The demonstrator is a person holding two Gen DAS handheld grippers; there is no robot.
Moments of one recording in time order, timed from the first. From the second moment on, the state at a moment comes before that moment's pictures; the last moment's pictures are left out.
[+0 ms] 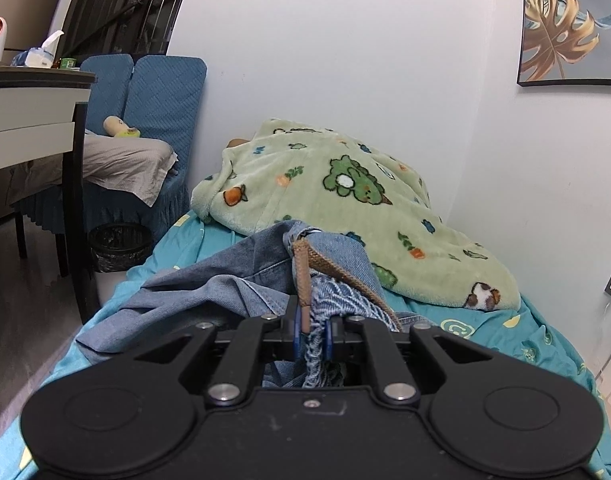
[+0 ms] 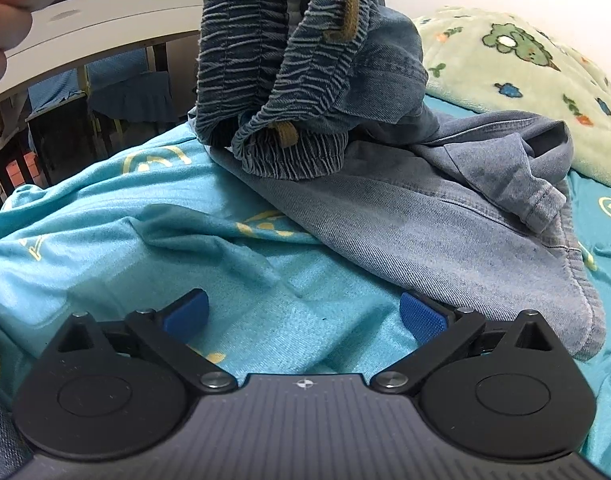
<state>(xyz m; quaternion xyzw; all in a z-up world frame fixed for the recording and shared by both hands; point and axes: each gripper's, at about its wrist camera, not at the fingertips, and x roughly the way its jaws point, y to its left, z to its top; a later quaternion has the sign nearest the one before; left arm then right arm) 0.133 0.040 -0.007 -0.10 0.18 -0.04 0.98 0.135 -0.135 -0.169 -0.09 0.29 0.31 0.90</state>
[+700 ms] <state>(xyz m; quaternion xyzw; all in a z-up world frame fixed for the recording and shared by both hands) 0.140 0.036 -0.011 -0.10 0.19 -0.04 0.98 0.135 -0.135 -0.169 -0.08 0.29 0.31 0.90</state>
